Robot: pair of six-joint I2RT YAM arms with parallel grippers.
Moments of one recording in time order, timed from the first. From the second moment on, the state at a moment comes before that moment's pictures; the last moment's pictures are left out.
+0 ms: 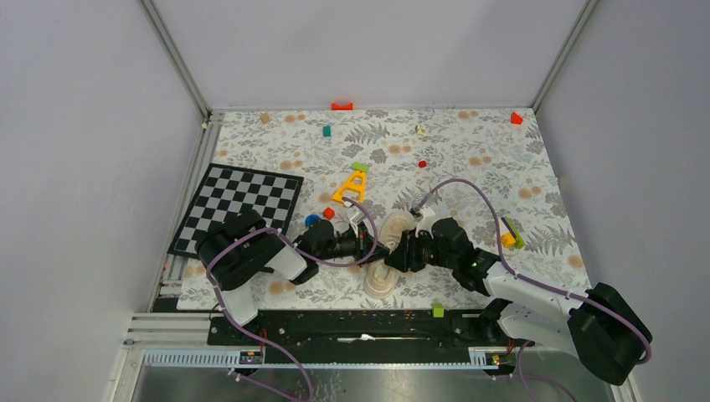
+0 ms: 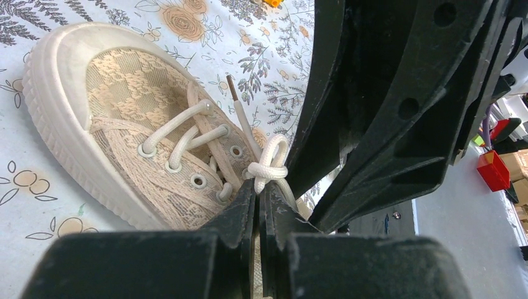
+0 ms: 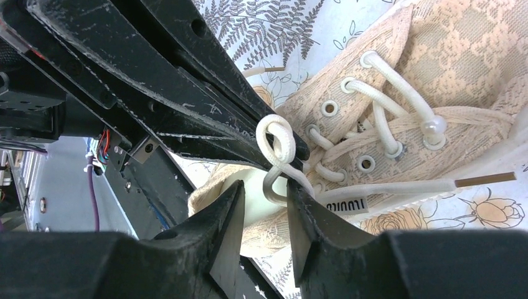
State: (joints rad) left arm -0.84 1.77 0.41 1.23 0.52 -0.55; right arm 0.74 1.03 0.33 0.17 -0.30 0.60
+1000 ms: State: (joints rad) left arm -0.83 1.77 0.40 1.21 0.51 -0.55; right arm 0.74 1.05 0.33 0.17 -0.31 0.60
